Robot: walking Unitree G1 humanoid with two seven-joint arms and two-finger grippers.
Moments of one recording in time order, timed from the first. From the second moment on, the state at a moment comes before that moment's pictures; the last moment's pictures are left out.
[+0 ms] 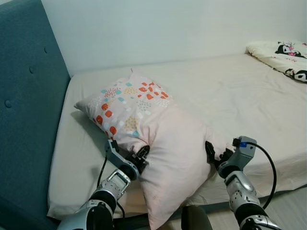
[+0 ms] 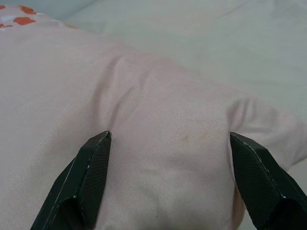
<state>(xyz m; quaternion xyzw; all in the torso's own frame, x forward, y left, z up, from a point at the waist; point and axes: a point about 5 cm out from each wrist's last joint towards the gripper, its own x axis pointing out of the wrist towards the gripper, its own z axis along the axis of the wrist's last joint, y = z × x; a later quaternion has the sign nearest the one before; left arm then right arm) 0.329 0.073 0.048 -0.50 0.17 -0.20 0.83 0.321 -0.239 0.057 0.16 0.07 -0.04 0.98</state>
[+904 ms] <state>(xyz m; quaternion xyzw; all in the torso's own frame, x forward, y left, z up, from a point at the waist) 0.388 0.227 0.137 0.02 0.13 0.13 0.98 0.322 -0.221 0.052 0.17 0.08 -0.02 0.98</state>
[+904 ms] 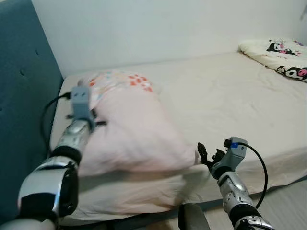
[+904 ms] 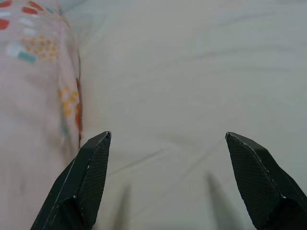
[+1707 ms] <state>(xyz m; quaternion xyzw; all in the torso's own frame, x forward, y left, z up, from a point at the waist) 0.356 0.309 0.147 0.04 0.06 0.34 0.94 0.329 -0.166 0.050 0.17 0.09 0.07 0.98</state>
